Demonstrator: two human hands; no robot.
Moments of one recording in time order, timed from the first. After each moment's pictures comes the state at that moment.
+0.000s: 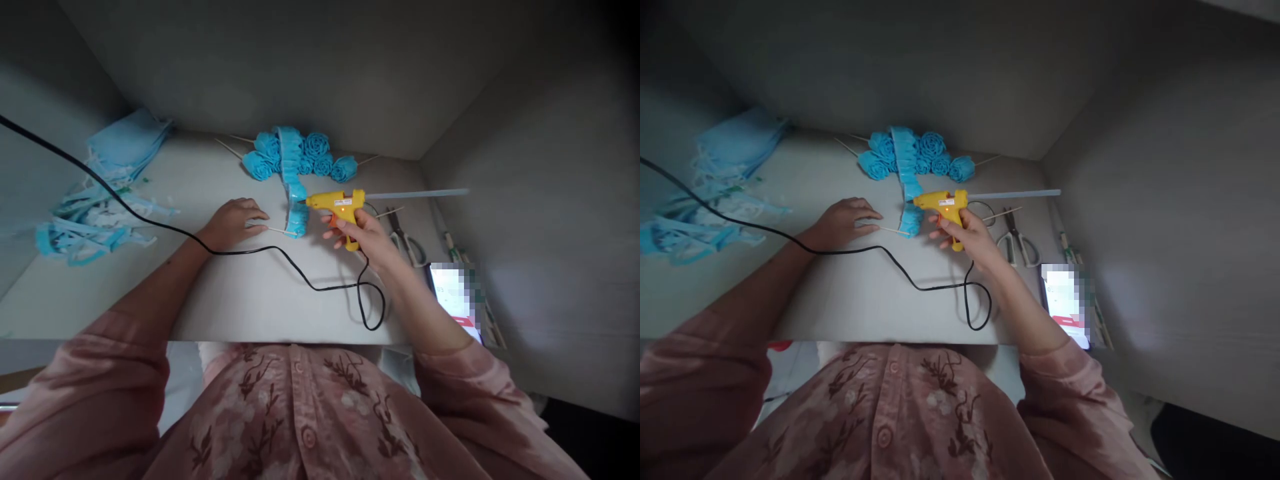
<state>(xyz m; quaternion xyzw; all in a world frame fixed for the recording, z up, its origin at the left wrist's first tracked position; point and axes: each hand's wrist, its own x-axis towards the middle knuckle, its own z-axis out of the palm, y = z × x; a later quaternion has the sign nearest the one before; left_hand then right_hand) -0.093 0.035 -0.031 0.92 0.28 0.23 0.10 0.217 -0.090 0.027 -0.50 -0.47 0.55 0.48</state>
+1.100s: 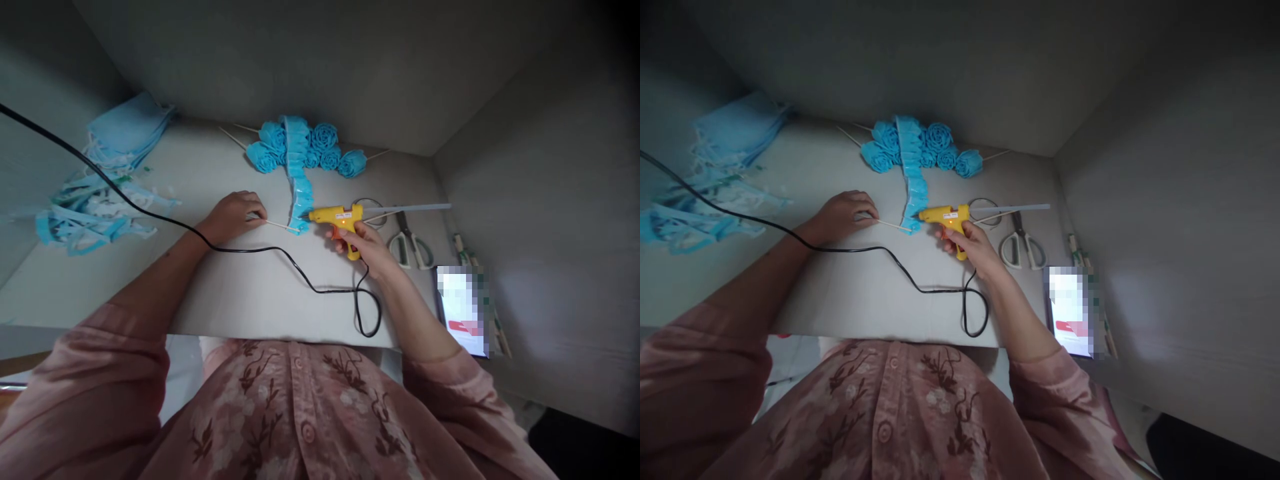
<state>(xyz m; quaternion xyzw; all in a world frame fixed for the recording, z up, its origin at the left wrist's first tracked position) -0.095 0.040 -0.030 0.93 0.28 0.22 0.12 0.228 -0.093 -0.009 -0.50 -0.46 0.57 0.46</state>
